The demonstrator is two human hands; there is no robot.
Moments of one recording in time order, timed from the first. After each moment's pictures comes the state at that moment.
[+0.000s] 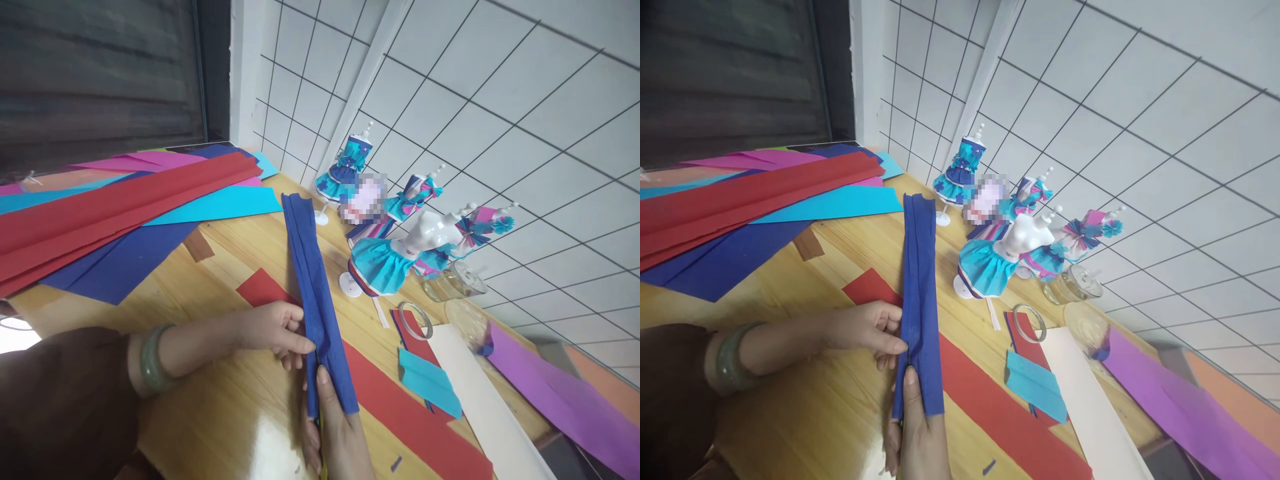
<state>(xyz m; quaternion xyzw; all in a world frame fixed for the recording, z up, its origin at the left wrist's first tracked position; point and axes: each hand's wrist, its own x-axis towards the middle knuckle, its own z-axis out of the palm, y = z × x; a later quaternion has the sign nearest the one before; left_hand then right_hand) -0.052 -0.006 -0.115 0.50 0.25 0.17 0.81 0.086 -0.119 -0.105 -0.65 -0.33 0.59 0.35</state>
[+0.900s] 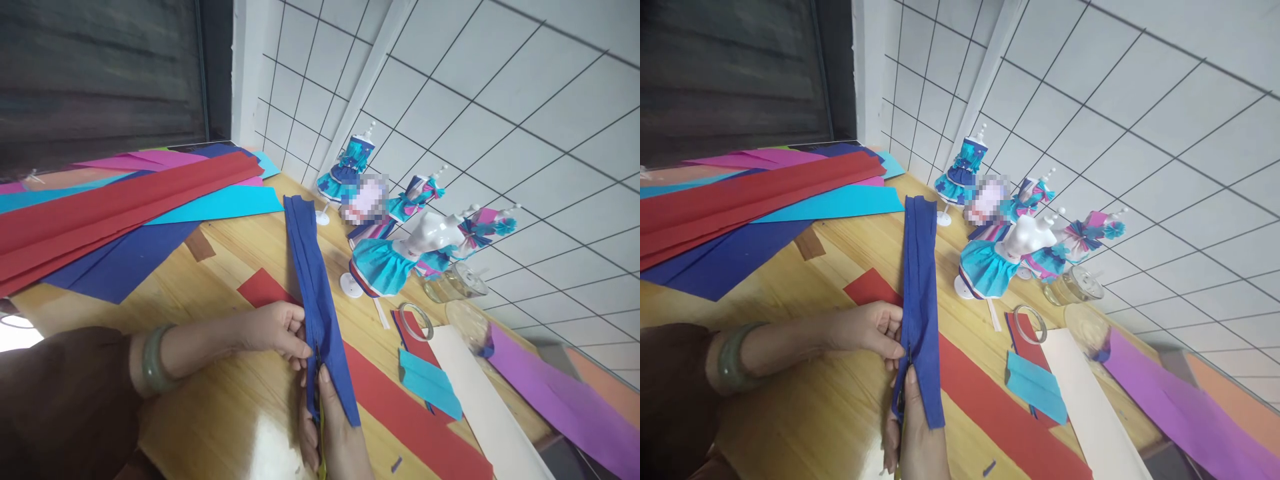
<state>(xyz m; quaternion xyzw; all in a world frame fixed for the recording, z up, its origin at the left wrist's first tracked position) -0.050 -0.005 -0.121 0.50 0.24 0.19 0.81 0.084 -0.115 -0.098 -0.65 -0.36 0.58 0.34</state>
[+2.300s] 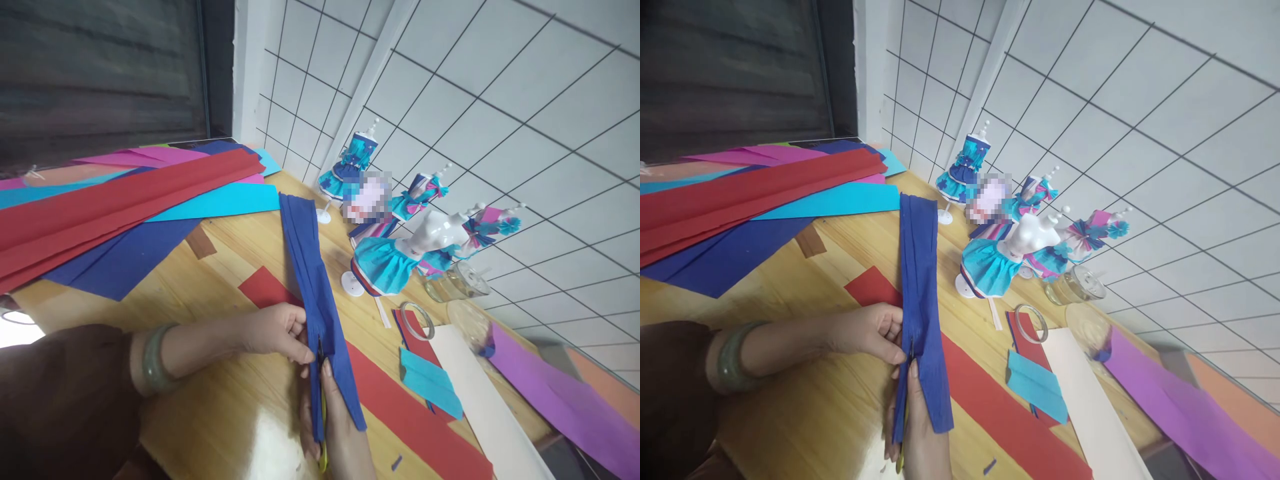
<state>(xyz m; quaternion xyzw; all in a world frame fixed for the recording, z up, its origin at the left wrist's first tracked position) -0.048 -0.007 -0.124 0.52 0.18 0.19 0.81 0.084 -0.110 -0.116 -0.64 -0.36 0.56 0.39</state>
